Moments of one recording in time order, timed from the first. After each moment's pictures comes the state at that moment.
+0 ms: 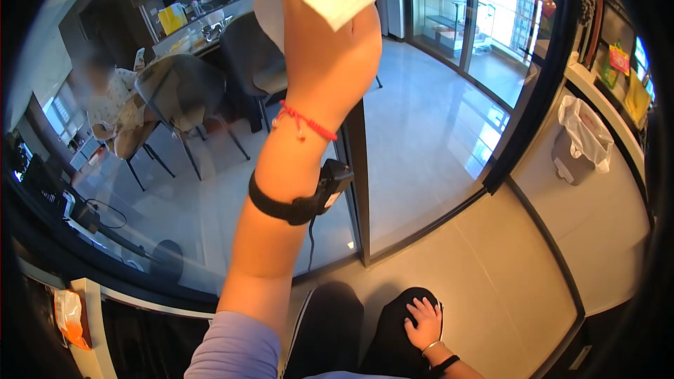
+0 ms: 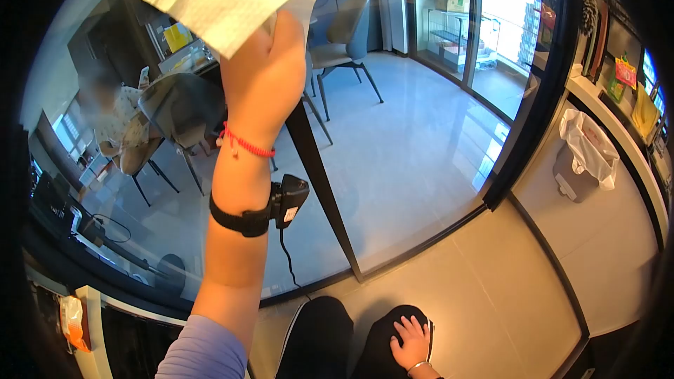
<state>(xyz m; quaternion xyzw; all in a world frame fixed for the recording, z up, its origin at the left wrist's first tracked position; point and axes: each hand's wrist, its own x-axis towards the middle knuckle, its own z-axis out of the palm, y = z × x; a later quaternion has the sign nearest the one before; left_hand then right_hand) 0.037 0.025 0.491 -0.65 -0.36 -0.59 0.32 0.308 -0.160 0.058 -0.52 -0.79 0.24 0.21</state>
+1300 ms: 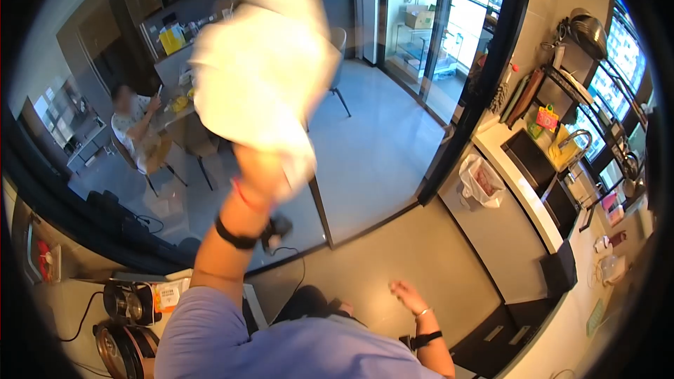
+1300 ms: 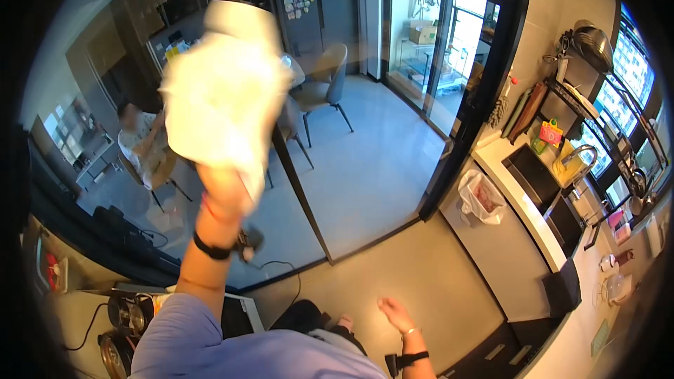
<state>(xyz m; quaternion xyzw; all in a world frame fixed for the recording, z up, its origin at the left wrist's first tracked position) 0.091 -0.097 0.827 -0.45 -0.03 -0.75 -0.49 0.429 -0.175 0.454 -0.51 -0.54 0.65 0.17</state>
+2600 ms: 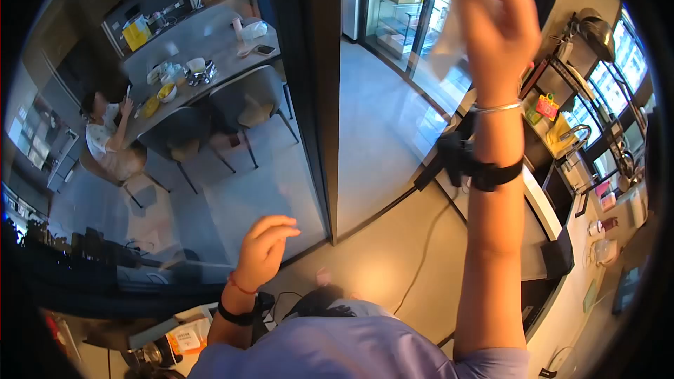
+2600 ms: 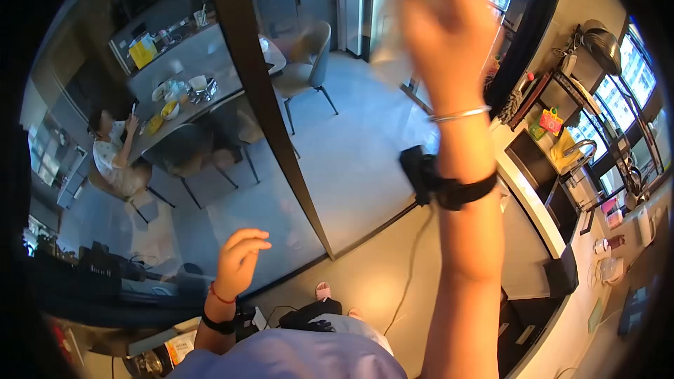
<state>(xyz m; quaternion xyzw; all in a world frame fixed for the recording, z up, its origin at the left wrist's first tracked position) -0.026 -0.134 0.714 -0.67 -0.54 -0.48 -0.18 0.210 0.095 0.921 -0.13 -0.69 -0.11 0.70</state>
